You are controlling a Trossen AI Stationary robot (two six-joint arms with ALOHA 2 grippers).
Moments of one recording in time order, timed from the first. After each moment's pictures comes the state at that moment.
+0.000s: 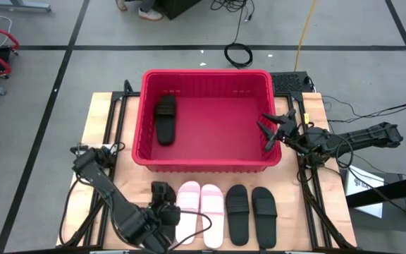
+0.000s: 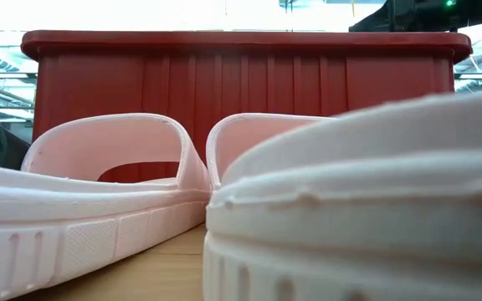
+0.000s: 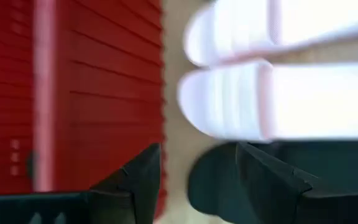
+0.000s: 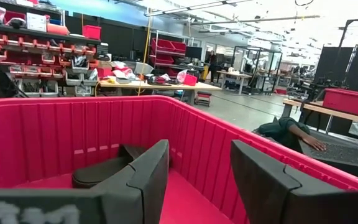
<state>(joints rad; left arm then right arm) -0.77 2.02 2.00 -1.57 -0.57 -0.69 0.14 0.62 0.35 0.39 0.76 -0.19</state>
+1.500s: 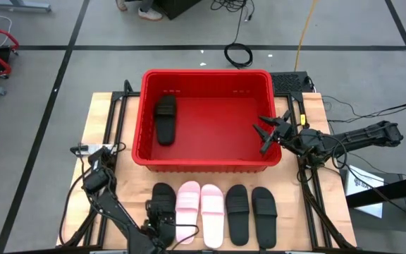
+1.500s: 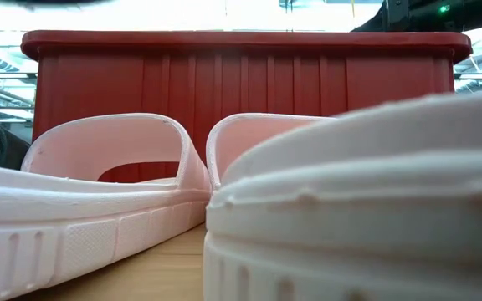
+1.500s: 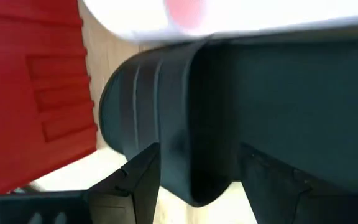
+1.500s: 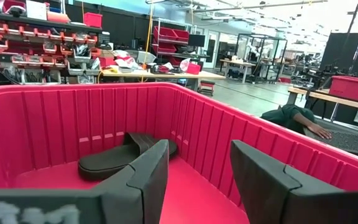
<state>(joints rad) -0.88 2.25 1.85 -1.57 -0.36 -0.95 0.14 0.69 0.35 0.39 0.76 -0.13</state>
